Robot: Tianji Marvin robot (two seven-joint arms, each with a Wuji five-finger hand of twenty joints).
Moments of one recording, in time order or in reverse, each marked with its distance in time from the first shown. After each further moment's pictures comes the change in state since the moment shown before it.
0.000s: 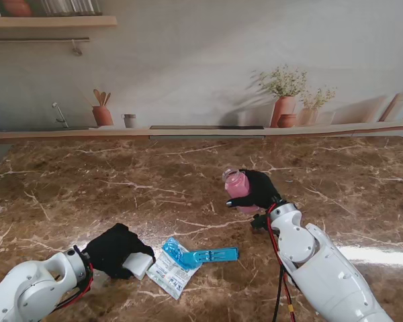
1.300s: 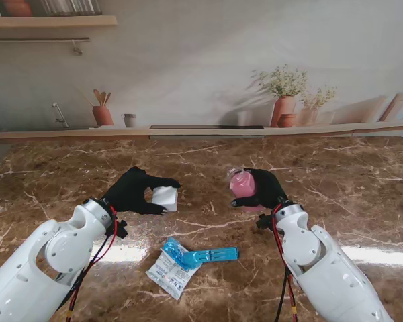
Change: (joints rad) left arm -0.215 -0.062 0.123 -0.126 -0.425 0.297 0.020; right arm -0.064 0.014 0.059 -0.098 -0.075 0.050 -0.019; left_hand 0.027 -0.026 -0.081 -0.026 0.202 -0.081 -0.204 -0.112 0.279 0.183 -0.280 0.230 0.241 0.037 0.144 0.045 0.059 0.051 0.080 -0.002; right_hand 0.000 0.000 -0.001 0.000 0.002 0.000 0.000 -0.010 0.000 -0.002 0.000 0.000 0.000 0.000 0.002 0.006 0.000 -0.001 -0.001 0.023
